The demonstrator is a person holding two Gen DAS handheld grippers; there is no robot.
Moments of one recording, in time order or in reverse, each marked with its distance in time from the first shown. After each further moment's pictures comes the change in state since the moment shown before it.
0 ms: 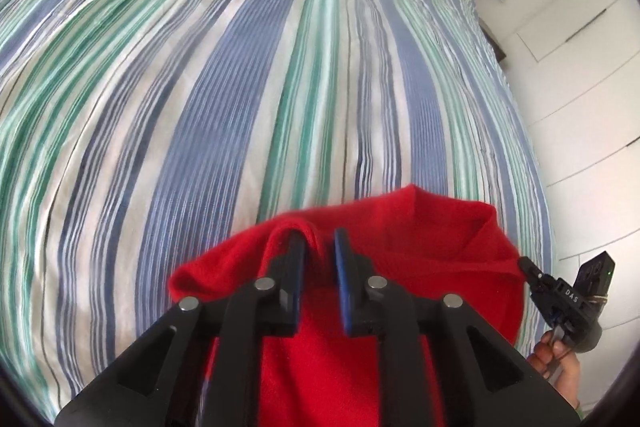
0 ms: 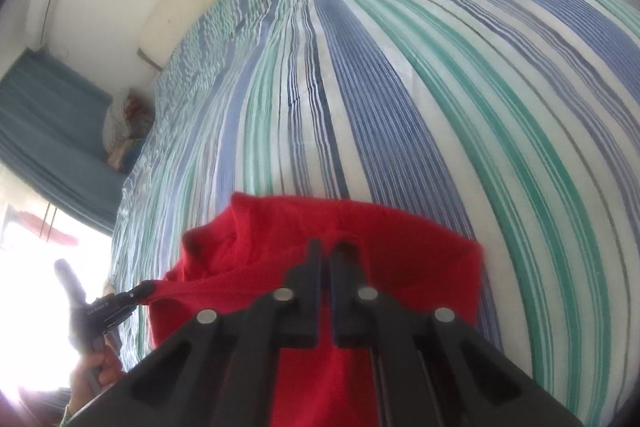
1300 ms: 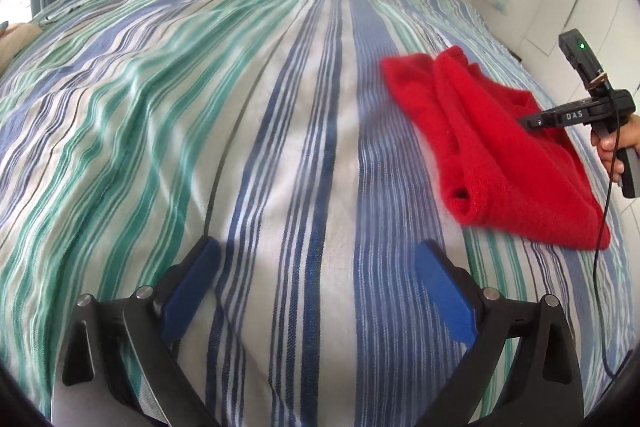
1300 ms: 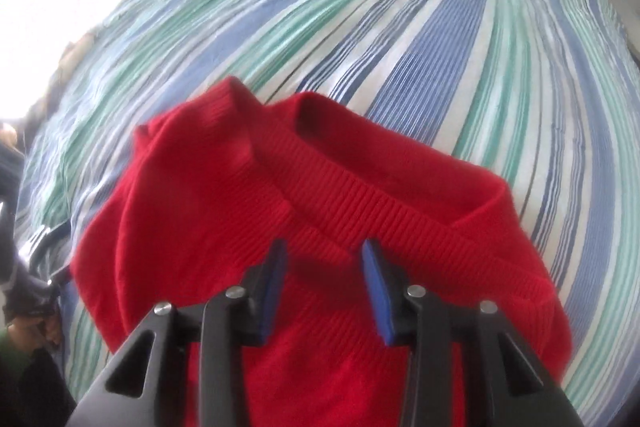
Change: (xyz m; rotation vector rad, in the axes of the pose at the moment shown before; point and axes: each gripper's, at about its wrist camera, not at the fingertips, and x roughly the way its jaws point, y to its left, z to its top) left arm -0.072 0.118 -0.208 0.128 -0.280 0.167; right arm 0.117 0.172 -0.071 -0.881 0.446 -0.184
